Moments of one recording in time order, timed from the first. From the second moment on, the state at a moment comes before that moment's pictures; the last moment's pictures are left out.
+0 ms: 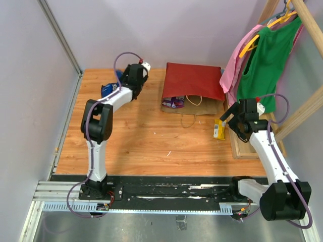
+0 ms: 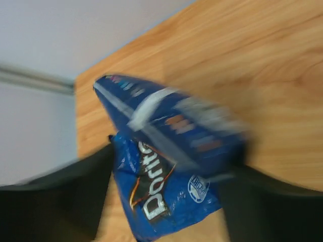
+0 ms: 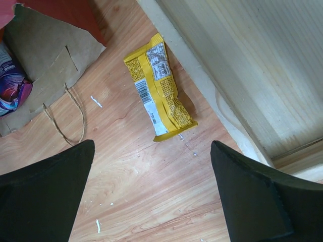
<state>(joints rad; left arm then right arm) -0.31 2.05 1.53 0.08 -0.56 0.48 0.06 1.10 0.88 -0.67 0.17 0.76</state>
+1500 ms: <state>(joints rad) 0.22 2.10 1.55 -0.06 0.12 -0.45 0.06 1.14 0.89 -0.63 0.04 0.65</state>
